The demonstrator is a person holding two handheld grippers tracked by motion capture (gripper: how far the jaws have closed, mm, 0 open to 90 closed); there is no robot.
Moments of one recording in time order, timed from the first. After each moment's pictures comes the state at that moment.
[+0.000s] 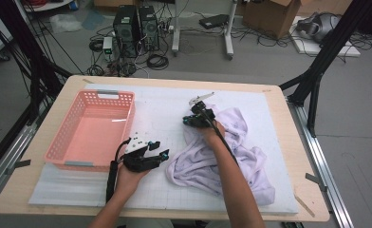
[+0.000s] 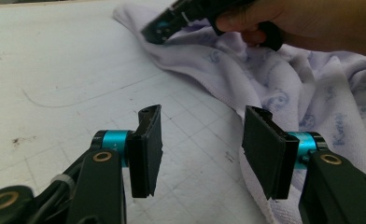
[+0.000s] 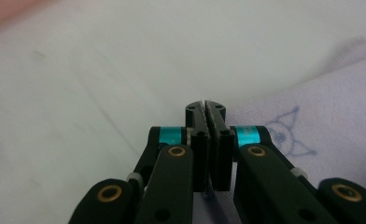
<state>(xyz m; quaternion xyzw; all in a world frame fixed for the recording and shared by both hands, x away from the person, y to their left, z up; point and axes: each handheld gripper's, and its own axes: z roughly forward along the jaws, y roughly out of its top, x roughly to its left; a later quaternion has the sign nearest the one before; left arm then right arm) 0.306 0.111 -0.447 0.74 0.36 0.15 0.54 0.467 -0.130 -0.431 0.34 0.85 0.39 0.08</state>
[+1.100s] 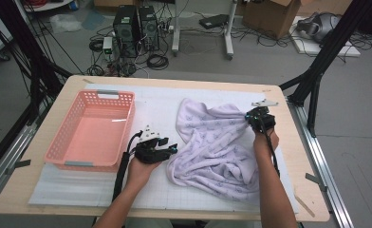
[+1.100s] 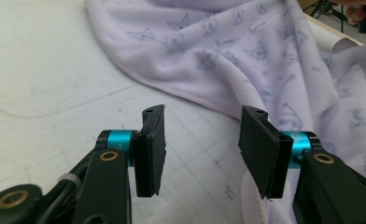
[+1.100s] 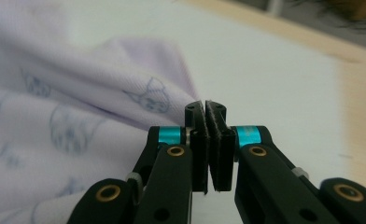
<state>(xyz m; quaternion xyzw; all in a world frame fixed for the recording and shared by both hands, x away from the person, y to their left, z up) 0.333 0.076 -0.441 0.75 0.40 0.13 0.50 0.431 -0.312 -0.415 0.51 0.73 0.31 0.33</state>
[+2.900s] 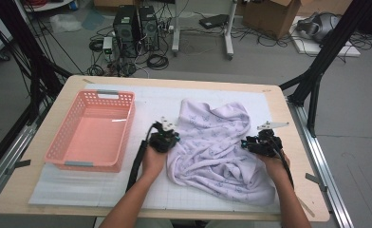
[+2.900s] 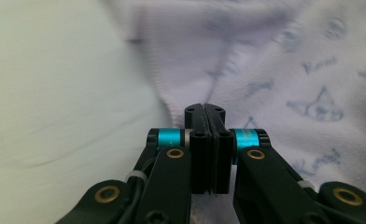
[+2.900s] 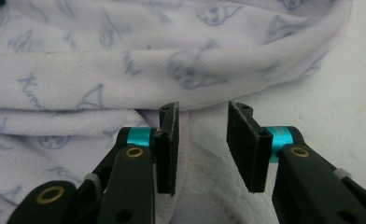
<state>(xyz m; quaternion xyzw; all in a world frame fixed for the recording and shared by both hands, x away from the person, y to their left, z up) 0.374 0.054 -0.444 0.77 0.45 0.22 0.41 0.363 -0.330 -0.434 0.44 0.80 0.37 0.15</state>
